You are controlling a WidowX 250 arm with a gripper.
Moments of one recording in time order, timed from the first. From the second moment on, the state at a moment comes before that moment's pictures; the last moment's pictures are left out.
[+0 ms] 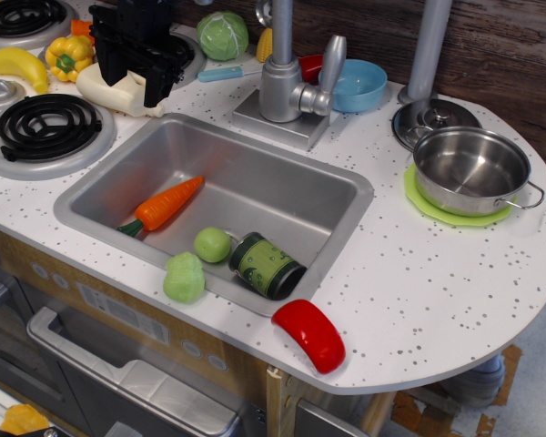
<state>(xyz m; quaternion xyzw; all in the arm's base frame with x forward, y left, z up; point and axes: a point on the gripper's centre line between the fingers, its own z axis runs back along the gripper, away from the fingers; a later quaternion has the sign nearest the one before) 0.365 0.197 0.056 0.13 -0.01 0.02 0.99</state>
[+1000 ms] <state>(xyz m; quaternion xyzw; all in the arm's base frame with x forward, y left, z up) 0.256 0.073 0.088 0.13 0.03 0.06 0.99</state>
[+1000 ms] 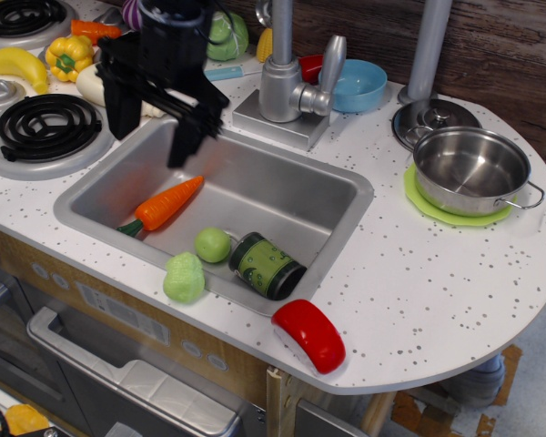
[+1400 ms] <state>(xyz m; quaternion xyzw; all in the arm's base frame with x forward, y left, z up) 0.224 0.037 0.058 0.11 -0.01 0.09 0.99</state>
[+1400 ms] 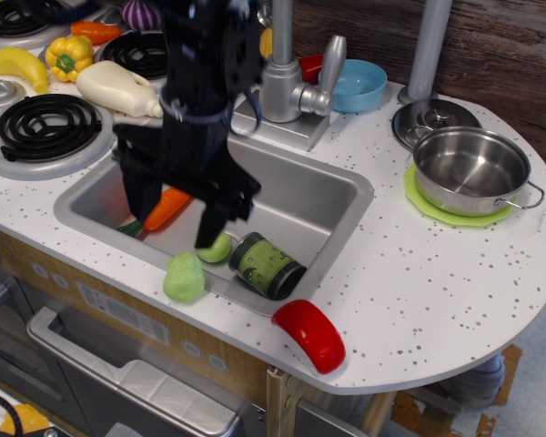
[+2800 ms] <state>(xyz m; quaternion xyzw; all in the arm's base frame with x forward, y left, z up) 0.219 0.044 0.003 0.04 -0.03 0.11 0.99</state>
